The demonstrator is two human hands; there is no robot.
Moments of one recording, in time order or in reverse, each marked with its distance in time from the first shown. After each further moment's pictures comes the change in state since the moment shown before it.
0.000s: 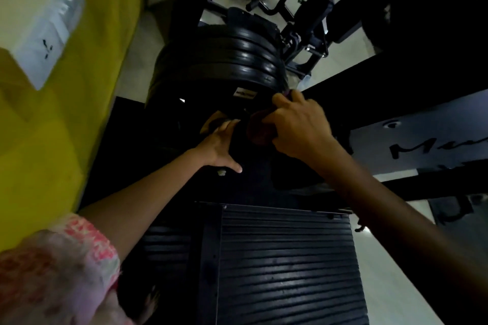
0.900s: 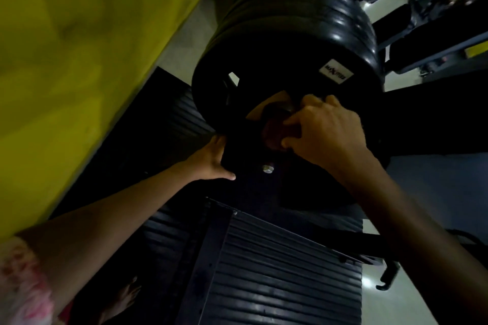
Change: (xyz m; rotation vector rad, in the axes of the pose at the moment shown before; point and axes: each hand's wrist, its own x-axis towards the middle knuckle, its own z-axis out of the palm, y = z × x) left_hand -0.034 -0.133 0.073 -0.227 0.123 -0.178; right_hand 0.048 -0.084 0.064 0.079 0.004 -0.028
